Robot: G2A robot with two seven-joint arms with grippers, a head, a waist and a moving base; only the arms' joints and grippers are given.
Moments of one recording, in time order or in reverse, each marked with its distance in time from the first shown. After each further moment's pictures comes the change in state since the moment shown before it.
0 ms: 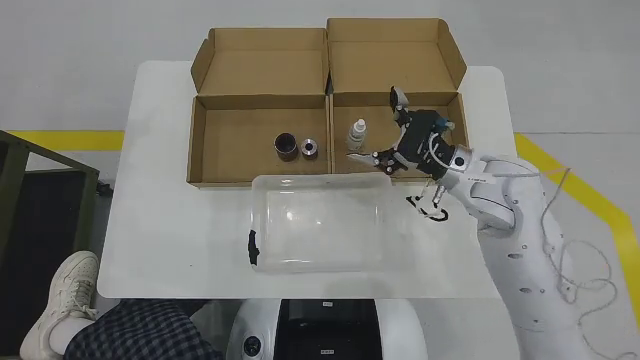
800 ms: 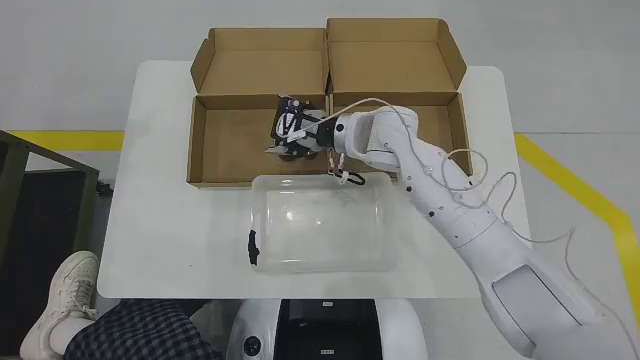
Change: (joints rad) left arm 0.000 0.000 0.000 0.000 0.000 0.000 0.000; right arm 0.558 -0.159 -0.604 0.552 -0.054 0.116 0.040
